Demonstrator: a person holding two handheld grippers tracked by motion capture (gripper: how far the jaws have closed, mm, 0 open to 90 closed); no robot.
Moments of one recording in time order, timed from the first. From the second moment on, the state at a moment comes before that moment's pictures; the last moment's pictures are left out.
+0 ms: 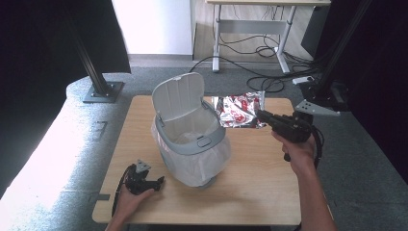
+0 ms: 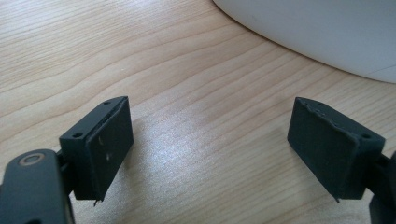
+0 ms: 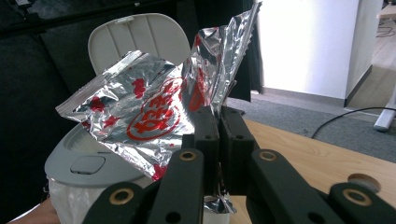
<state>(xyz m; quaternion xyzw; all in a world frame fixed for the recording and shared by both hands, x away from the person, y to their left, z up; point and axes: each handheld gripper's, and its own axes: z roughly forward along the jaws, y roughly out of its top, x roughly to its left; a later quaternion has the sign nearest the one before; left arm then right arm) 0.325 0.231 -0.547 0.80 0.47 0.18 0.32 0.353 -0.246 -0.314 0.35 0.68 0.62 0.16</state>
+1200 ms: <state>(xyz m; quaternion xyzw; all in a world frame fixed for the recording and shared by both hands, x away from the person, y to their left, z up) 0.325 0.231 -0.547 0.81 0.46 0.18 0.32 0.383 -0.185 -0.311 0.33 0.71 0.61 0.14</state>
